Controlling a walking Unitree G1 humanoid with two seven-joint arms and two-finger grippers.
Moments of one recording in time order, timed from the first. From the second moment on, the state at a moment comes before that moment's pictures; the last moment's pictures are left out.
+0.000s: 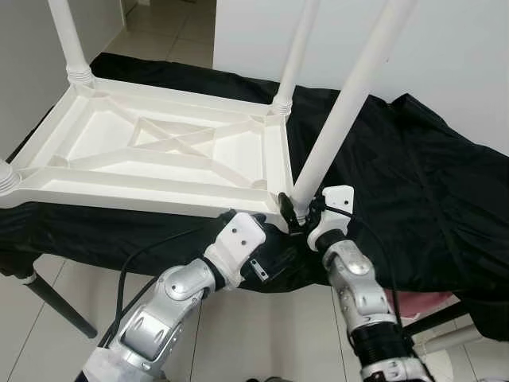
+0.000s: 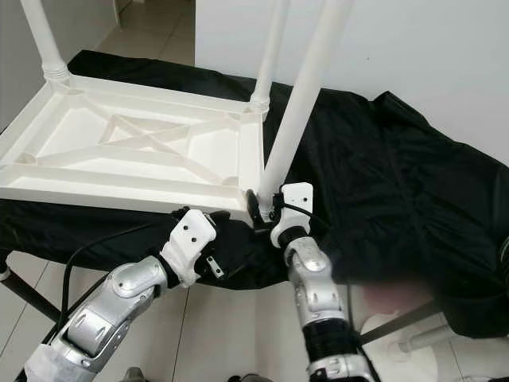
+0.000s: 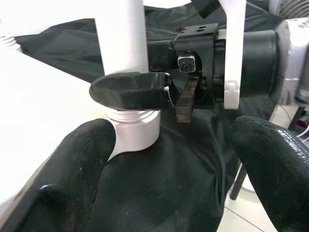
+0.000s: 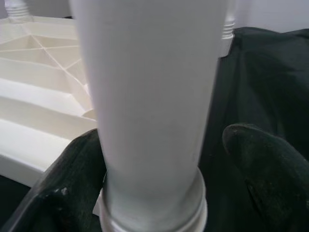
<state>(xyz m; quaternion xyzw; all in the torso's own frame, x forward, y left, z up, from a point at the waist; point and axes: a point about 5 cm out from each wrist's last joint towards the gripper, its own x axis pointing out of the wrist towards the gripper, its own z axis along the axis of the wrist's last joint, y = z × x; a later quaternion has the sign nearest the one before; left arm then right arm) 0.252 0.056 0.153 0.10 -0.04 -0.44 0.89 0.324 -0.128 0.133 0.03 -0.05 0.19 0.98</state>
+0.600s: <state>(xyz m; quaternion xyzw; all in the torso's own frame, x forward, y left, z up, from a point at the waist) 0.252 0.058 0.154 0.10 -0.04 -0.44 0.89 0.352 -0.124 0.145 -0.04 -0.06 0.34 0.94</state>
